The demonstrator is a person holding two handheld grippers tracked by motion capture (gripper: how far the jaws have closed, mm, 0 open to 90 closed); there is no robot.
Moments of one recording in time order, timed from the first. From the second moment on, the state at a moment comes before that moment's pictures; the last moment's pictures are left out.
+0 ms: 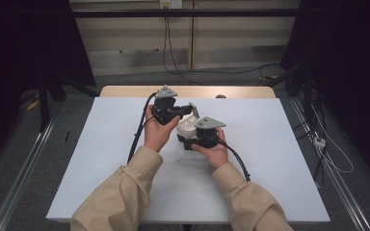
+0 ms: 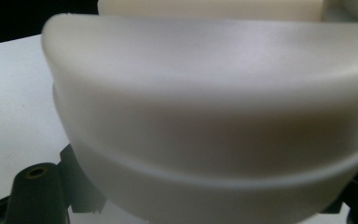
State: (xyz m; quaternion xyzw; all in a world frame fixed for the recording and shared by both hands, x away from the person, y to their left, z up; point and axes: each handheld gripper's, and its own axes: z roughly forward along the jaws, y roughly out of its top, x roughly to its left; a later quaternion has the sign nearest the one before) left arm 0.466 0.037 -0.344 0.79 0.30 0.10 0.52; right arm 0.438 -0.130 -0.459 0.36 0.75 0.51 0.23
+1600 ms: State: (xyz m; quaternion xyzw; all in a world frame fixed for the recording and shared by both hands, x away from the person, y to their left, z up) left arm 0.482 0.017 -0.346 0.80 0.29 0.09 0.52; right arm 0.439 -0.130 -0.461 0.36 0.75 0.51 0.23
